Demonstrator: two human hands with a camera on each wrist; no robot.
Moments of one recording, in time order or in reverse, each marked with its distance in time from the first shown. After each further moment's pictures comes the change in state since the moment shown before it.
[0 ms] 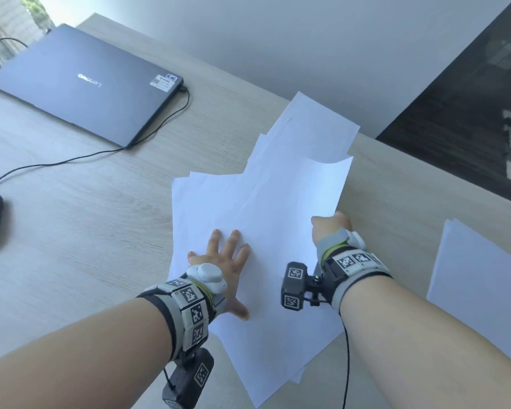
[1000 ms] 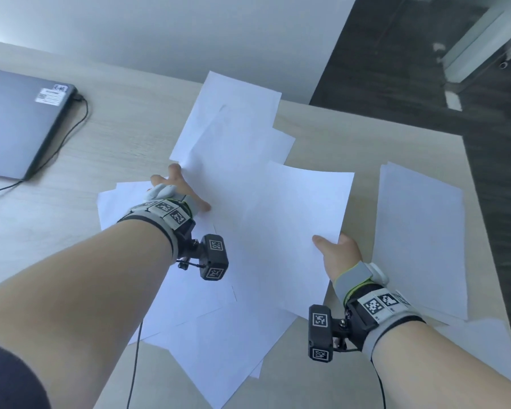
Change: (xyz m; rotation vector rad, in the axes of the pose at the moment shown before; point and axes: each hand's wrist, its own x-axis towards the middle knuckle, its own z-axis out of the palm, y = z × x) left_hand 0.110 0.031 -0.112 -0.400 0.250 -0.451; right_hand 0.004 0.157 -0.071 0.477 -0.017 0.052
